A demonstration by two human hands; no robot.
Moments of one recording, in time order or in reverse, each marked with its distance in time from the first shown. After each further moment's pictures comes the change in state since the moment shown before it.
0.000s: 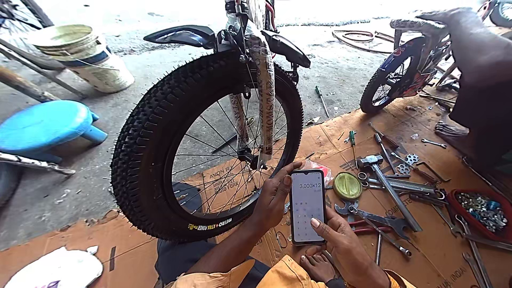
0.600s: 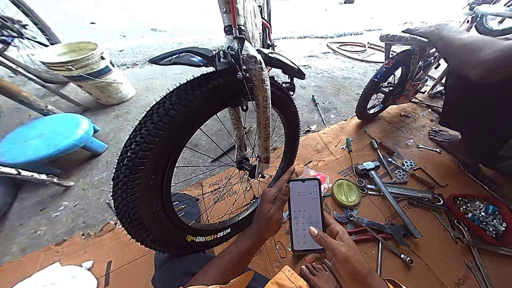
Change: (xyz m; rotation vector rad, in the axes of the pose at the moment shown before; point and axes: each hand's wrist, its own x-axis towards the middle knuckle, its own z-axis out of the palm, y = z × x) left_hand -0.002 -0.010 0.001 0.028 0.026 -0.033; right_hand 0.000 -0.001 -0.002 0.000 0.006 0.007
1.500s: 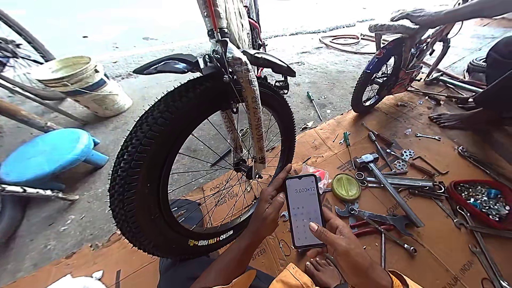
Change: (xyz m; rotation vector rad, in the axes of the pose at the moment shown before) left_hand 0.001 0.000 -0.006 -0.068 -0.104 -0.017; right_hand -0.001 -0.002 -0.003 0.012 -0.008 -0.009
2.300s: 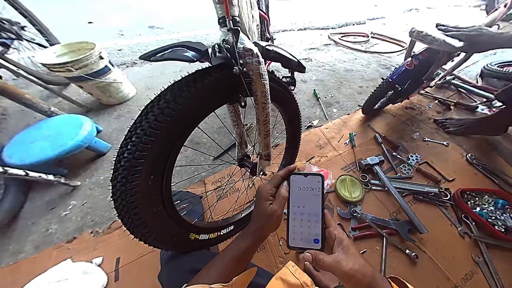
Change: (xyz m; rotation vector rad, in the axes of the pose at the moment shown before) left_hand 0.002 0.013 0.005 0.079 0.196 0.050; right_hand 0.002 0.016 -0.001 0.026 -0.280 -0.173
